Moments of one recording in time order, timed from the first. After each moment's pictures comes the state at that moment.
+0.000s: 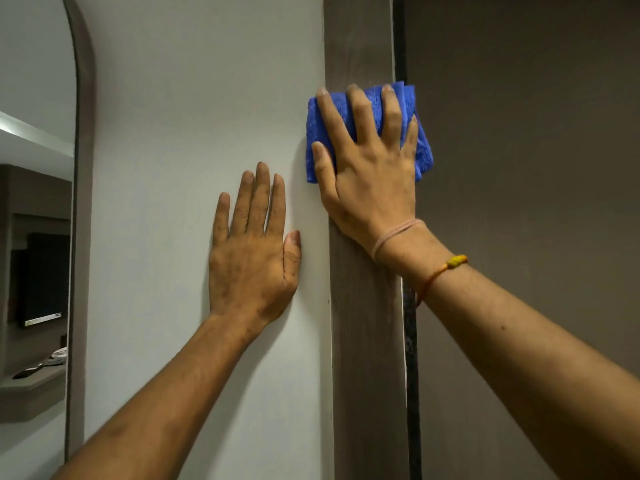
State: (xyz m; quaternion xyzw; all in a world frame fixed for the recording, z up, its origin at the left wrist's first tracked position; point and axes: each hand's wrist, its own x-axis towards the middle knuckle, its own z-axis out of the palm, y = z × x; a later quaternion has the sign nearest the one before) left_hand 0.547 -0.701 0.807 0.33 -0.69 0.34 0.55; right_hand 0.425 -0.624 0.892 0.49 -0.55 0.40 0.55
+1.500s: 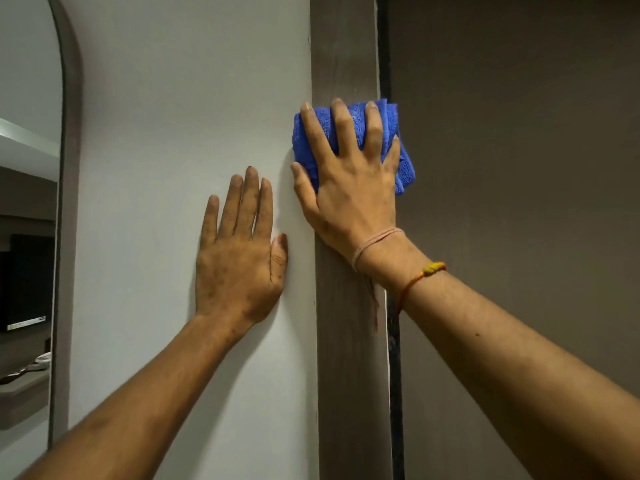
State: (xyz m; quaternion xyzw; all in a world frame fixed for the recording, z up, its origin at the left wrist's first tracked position) left_hand 0.548 -0.702 0.807 0.32 -0.69 0.35 0.54; right_hand 0.429 -0.622 0.886 0.50 -0.57 0.37 0.54
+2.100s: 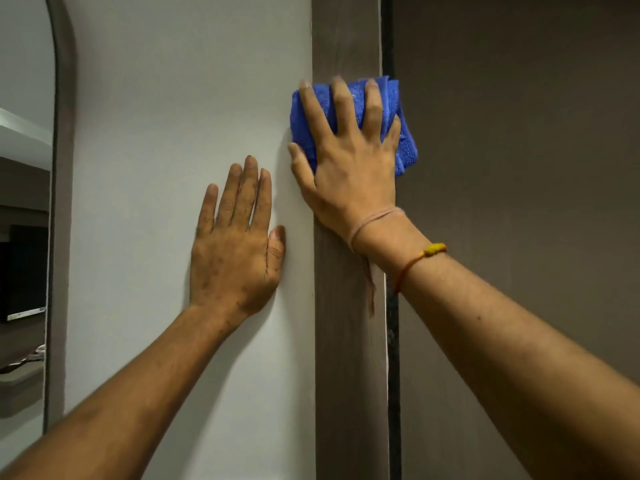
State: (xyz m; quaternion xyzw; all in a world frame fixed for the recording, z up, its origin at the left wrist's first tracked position) left_hand 0.549 -0.704 0.808 0.32 -0.69 0.36 0.54; right_hand 0.431 -0.623 0.895 0.50 -0.57 0.37 0.54
